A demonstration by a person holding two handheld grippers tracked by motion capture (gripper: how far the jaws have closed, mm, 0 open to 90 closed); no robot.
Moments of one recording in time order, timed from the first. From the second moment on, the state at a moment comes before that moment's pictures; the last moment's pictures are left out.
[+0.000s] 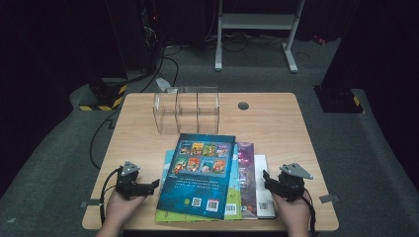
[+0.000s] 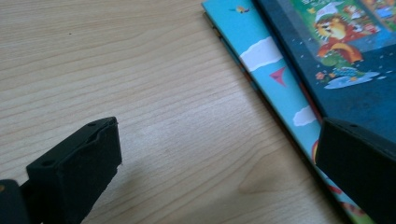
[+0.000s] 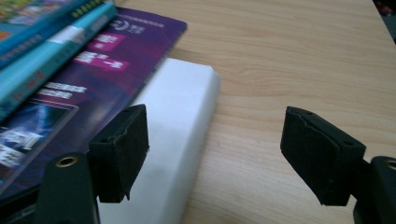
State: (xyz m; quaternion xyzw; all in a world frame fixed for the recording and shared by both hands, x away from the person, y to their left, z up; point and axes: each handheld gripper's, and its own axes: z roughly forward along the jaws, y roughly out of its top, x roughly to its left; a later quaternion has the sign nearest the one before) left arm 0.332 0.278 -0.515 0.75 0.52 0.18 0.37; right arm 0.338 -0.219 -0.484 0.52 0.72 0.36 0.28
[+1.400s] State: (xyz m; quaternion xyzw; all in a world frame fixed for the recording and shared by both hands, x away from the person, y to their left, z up) left arm 0.341 0.220 -0.508 0.77 0.46 0.11 0.42; right arm 0.324 -0.114 -0.459 0.39 0.80 0.41 0.21
